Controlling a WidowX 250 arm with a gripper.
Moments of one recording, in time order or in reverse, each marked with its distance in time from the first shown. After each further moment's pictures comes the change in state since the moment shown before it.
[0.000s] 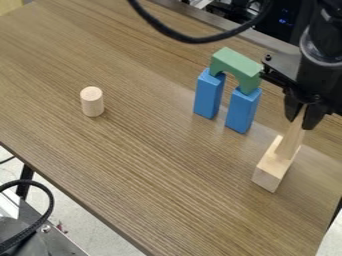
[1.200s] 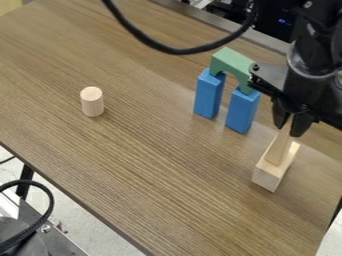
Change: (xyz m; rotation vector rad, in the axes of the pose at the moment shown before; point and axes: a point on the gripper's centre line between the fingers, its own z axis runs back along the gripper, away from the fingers) arm -0.012 0.006 -0.006 0.013 0.001 0.010
